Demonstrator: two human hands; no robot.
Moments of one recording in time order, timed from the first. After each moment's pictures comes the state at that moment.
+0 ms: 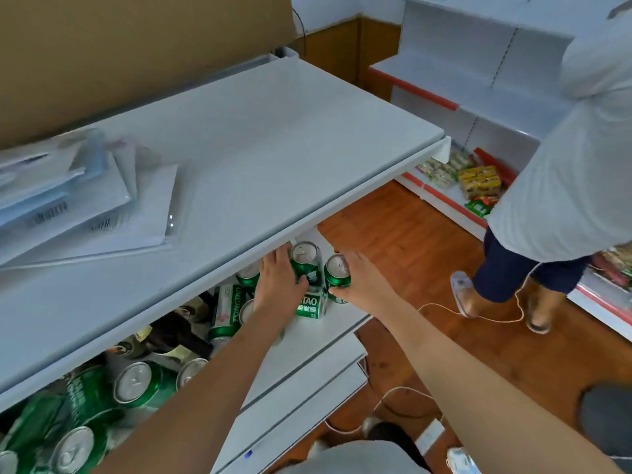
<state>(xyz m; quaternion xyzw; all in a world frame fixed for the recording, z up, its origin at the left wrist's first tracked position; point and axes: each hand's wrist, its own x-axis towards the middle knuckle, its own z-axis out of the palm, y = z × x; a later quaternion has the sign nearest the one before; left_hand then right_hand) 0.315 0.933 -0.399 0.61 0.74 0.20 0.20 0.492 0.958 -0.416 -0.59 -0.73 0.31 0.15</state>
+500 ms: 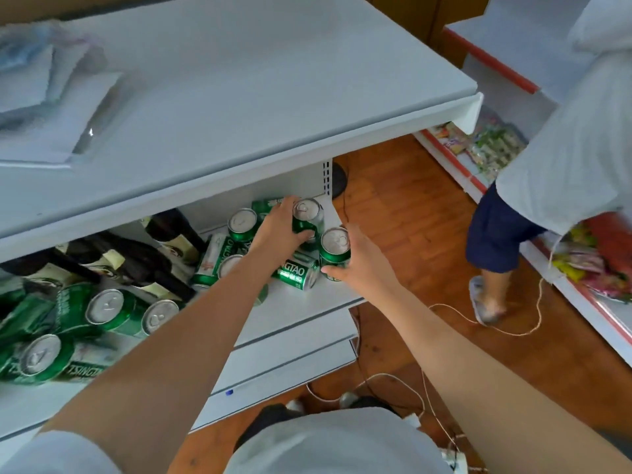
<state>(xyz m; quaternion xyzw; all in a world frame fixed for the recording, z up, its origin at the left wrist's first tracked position) 0.325 0.969 -0.411 0.57 0.76 0.23 0.23 0.515 0.976 -0.438 -0.50 -0.79 0.31 0.18</state>
